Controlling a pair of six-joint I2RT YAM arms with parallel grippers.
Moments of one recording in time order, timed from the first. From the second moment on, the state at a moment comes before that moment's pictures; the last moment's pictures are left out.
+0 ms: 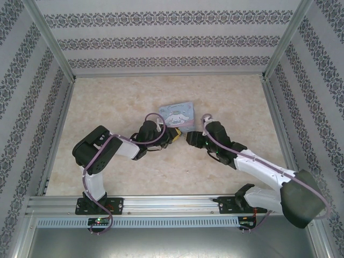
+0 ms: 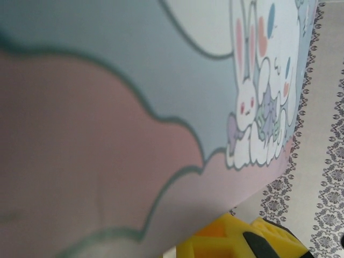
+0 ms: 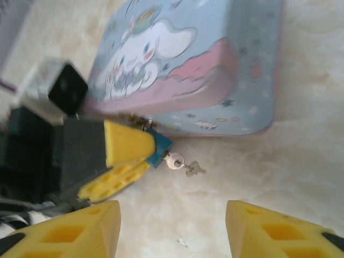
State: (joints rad) left arm -0.61 1.86 0.71 0.78 0.41 -1.41; right arm 0.61 1.17 0.58 -0.06 -0.05 0.59
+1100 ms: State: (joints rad) left arm -0.60 1.76 0.87 0.31 0.56 -1.28; right arm 0.76 1.45 0.76 -0.21 0.17 0.23
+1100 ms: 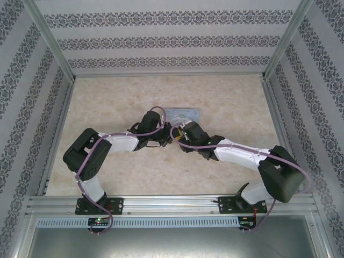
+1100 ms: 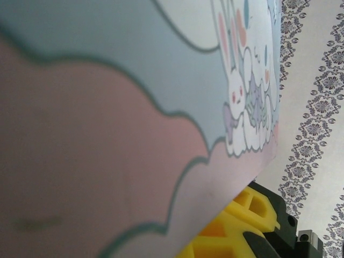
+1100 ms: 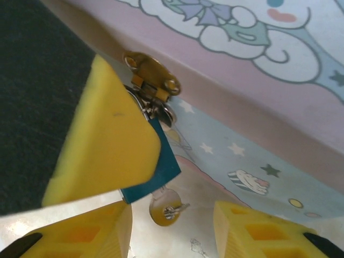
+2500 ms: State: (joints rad) left arm -0.58 1.77 0.87 0.32 0.60 -1.25; right arm 0.51 1.39 0.69 -0.07 -0.35 0.44
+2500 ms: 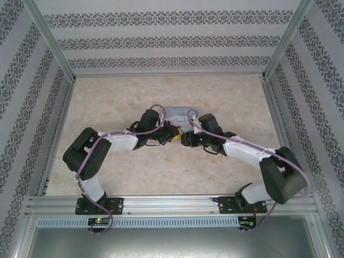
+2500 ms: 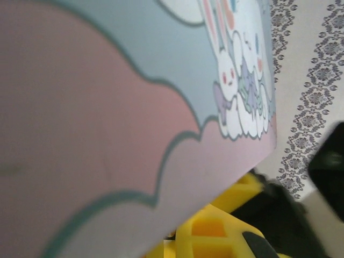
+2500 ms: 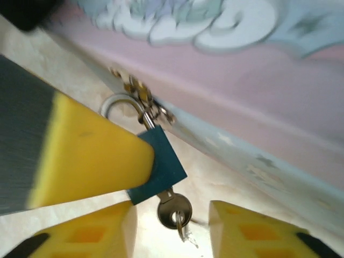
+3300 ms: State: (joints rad) left arm -0.58 1.77 0.87 0.29 0.60 -1.21; right arm 0.56 1.28 0.66 -0.10 -0.19 0.43
